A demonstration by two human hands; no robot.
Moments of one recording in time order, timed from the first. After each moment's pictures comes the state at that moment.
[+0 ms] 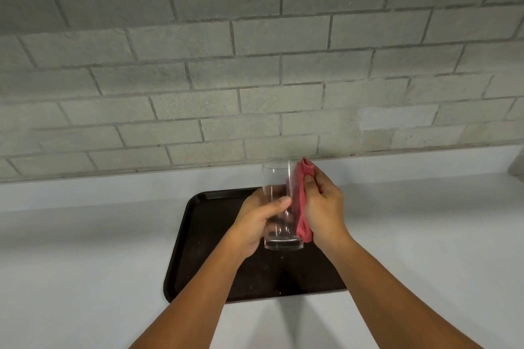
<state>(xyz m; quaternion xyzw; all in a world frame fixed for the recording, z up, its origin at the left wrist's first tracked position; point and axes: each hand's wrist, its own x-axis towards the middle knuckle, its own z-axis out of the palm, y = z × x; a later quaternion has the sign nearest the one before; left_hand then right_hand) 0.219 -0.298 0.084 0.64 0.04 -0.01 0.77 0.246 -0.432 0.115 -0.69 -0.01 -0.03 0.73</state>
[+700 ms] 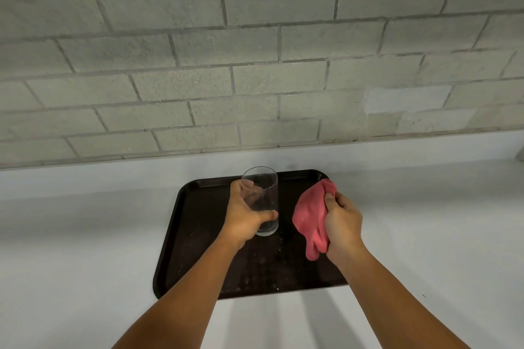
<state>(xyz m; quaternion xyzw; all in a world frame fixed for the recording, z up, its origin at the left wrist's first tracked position) 0.257 -0.275 0.019 0.76 0.14 0.09 0.63 0.262 -0.458 0.055 -0.63 0.17 0.03 0.75</state>
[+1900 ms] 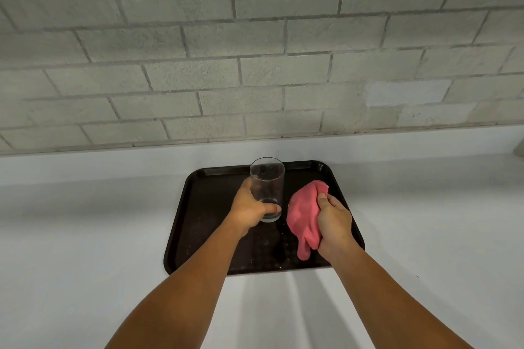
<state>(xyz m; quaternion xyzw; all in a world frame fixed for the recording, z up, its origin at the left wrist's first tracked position) 0.244 -0.275 0.022 0.78 0.17 0.01 0.61 0.234 -0.449 0.051 -0.62 0.20 0.10 0.75</state>
